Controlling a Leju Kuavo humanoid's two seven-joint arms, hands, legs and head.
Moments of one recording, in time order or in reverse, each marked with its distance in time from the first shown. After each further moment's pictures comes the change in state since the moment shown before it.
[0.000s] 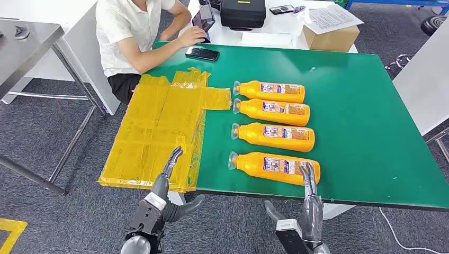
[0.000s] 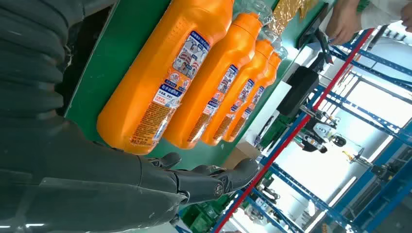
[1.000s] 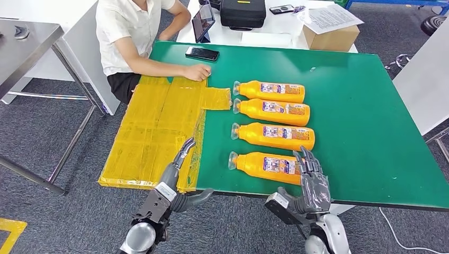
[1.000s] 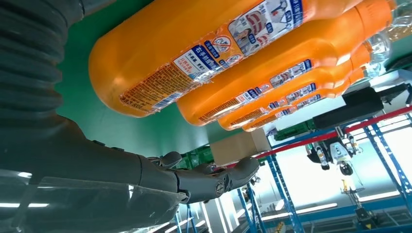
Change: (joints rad) left arm -0.098 -0.009 -0.027 0.040 -0.024 -0.069 0.022; right arm -0.230 -0.168 -0.005 0.238 0.455 0.004 0.267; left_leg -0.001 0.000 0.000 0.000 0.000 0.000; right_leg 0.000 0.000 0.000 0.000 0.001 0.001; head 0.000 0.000
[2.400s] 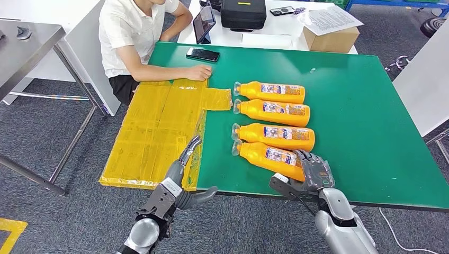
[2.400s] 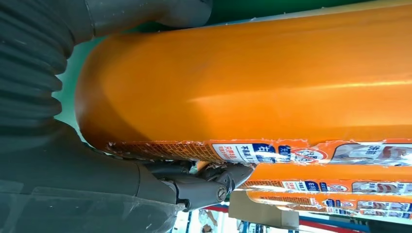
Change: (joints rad) left arm -0.031 -0.023 -0.002 0.029 -0.009 -0.028 0.013; right arm -0.231 -0.118 0.093 0.239 0.100 0.374 0.259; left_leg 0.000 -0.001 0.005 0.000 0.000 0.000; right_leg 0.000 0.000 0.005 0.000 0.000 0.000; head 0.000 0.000
